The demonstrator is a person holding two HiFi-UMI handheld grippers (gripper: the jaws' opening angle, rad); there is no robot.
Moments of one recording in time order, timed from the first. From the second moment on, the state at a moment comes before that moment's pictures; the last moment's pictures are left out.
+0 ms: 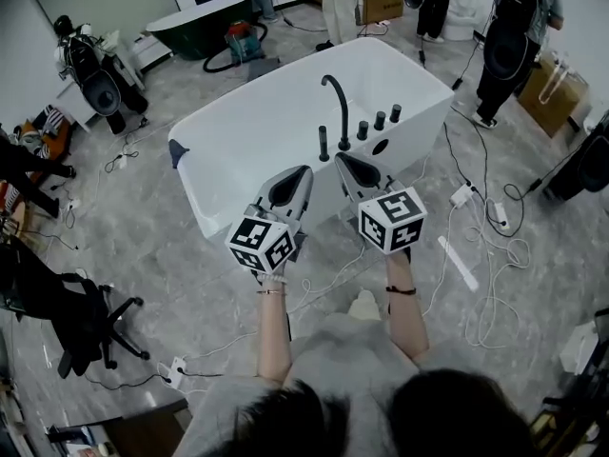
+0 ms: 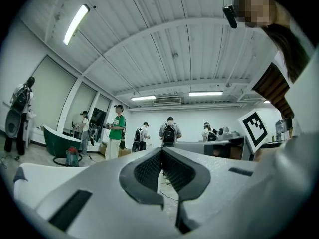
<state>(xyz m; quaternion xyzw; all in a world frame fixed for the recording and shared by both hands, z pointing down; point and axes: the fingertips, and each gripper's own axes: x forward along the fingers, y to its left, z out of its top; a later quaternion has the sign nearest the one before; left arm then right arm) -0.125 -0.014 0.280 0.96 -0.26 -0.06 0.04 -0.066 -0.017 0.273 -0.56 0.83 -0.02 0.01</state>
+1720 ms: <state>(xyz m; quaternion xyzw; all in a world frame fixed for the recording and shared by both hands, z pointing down) -0.042 -0.164 0.346 0.94 -0.32 -0.02 0.09 0.014 -0.182 0.343 -0.50 0.86 -0.08 -0.03</state>
